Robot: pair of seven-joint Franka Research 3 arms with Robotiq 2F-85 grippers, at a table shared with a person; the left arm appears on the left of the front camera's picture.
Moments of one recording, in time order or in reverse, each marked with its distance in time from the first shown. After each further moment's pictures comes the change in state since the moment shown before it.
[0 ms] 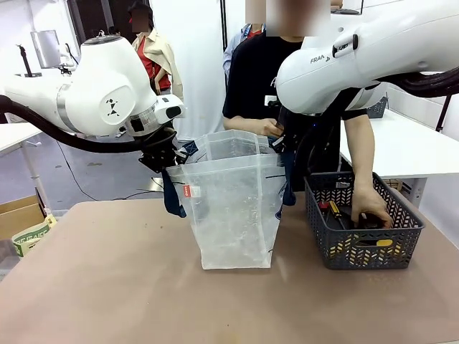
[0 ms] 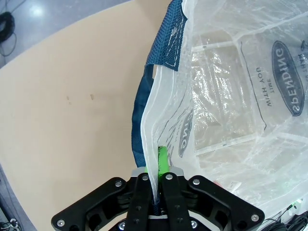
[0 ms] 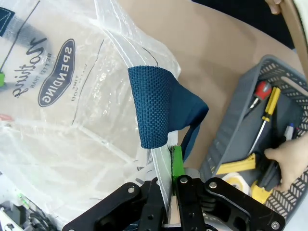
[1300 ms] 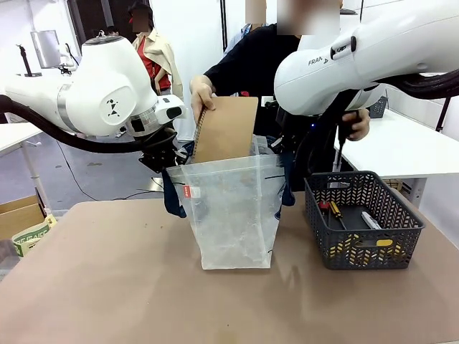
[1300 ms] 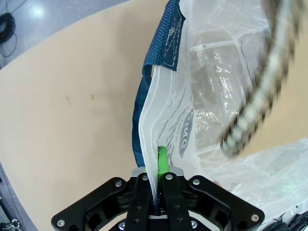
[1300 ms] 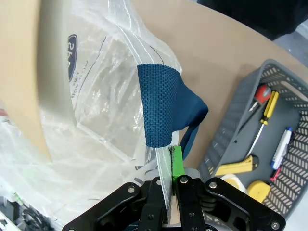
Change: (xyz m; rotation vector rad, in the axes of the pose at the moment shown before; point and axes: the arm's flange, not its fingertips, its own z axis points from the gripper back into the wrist) left arm 0.000 -0.002 0.000 0.005 0.001 -0.009; right arm 0.000 0.006 0.000 -0.011 0.000 0.044
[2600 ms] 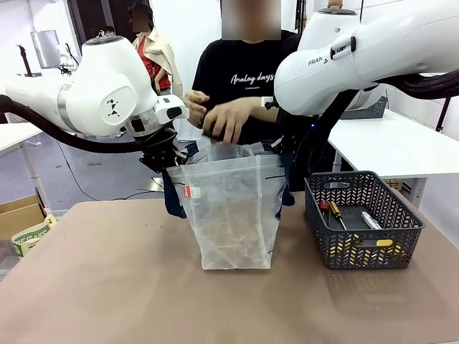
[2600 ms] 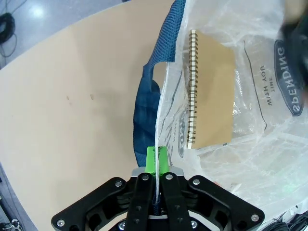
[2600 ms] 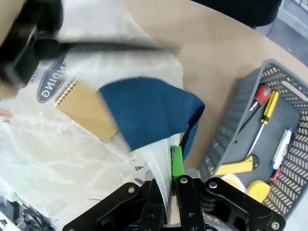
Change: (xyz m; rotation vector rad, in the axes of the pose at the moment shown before) left arm 0.000 0.000 0.000 0.000 0.000 0.000; right arm 0.000 0.000 0.000 0.000 0.001 0.000
